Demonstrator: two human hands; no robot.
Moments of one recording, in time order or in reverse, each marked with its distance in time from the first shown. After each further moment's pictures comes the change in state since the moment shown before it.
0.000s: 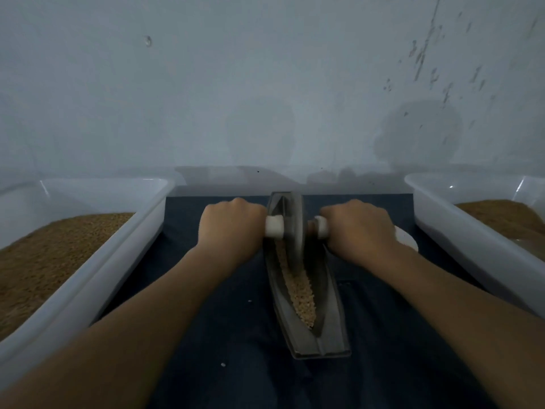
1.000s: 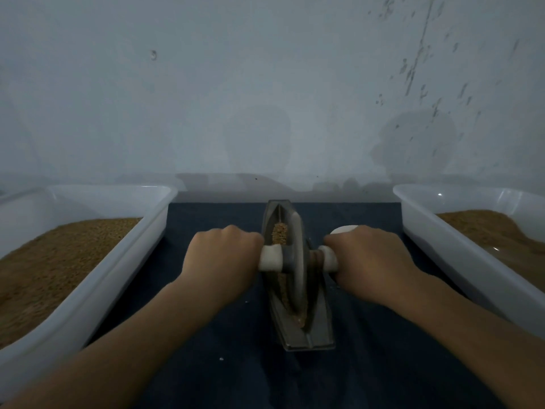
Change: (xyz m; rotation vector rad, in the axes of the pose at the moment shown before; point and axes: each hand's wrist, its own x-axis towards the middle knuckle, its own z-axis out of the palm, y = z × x) left_hand -0.053 -0.003 -0.025 -0.008 0.023 0.075; right_hand -0.052 0.007 -0.013 -0.002 0.031 -0.098
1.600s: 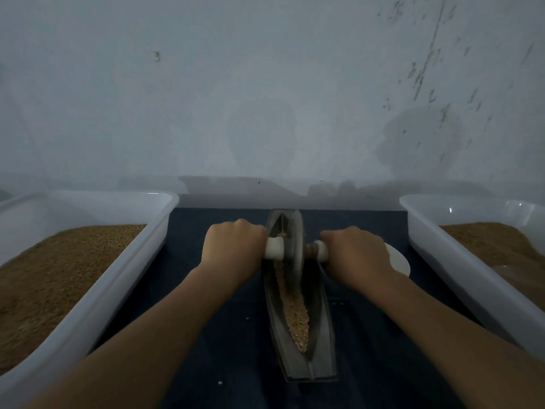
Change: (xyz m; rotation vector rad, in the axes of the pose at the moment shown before) left_hand 0.049 -0.001 0.011 -0.053 -0.083 -0.061; right_hand 0.048 0.002 0.017 0.052 -0.046 0.076
